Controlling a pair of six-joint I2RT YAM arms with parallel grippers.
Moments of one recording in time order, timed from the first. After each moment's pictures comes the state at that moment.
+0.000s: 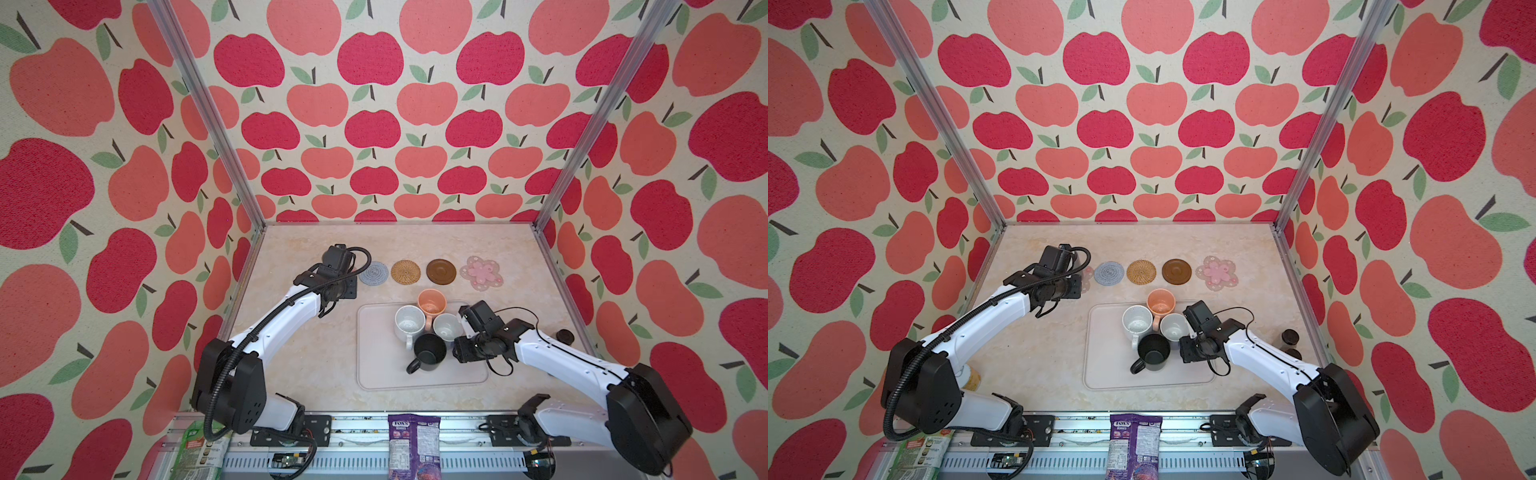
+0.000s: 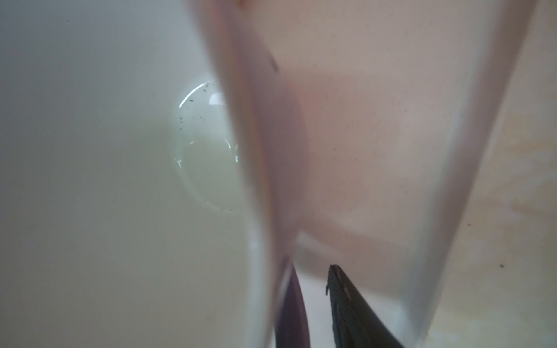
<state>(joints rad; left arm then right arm) -0.42 1.43 1.09 -0.60 -0.15 -0.30 0.67 1.22 0.60 -0.62 -0.08 0.39</state>
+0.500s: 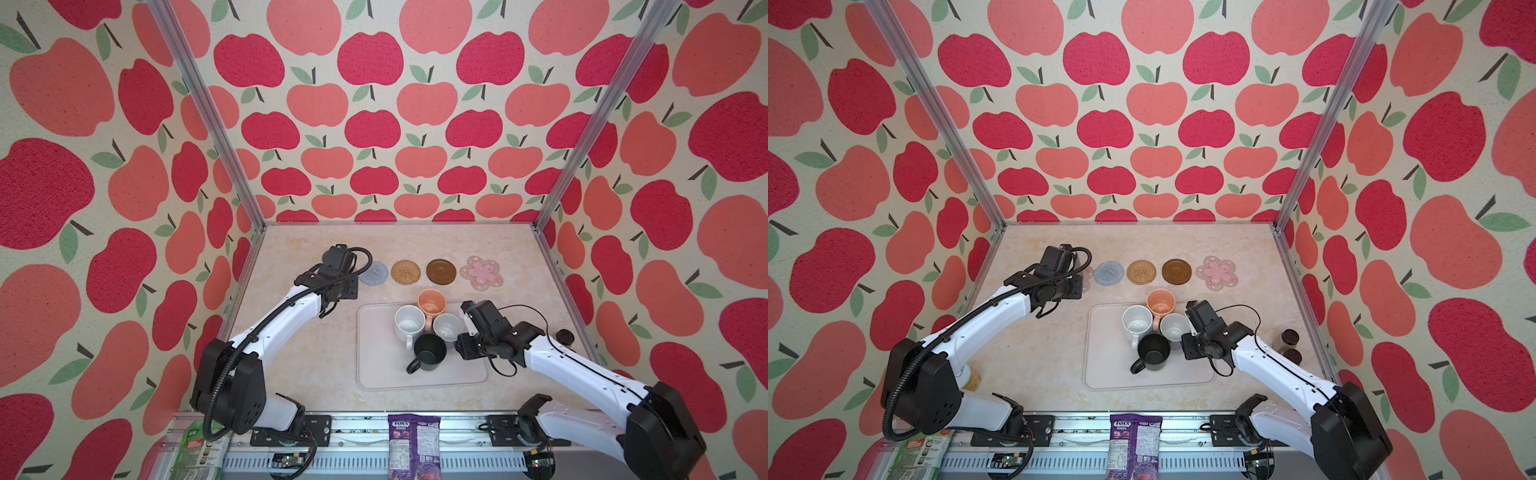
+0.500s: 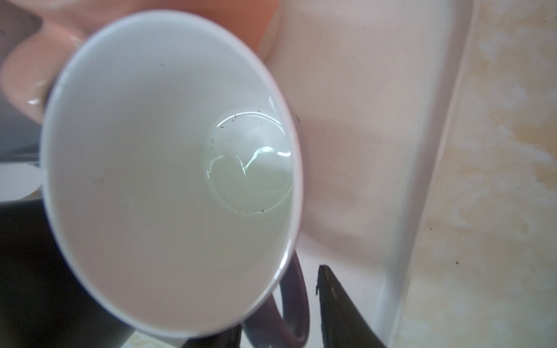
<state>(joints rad) -0.43 1.43 1.09 -0.60 -0.15 -0.31 0.69 1.11 0.61 -0.62 -0.04 0.37</state>
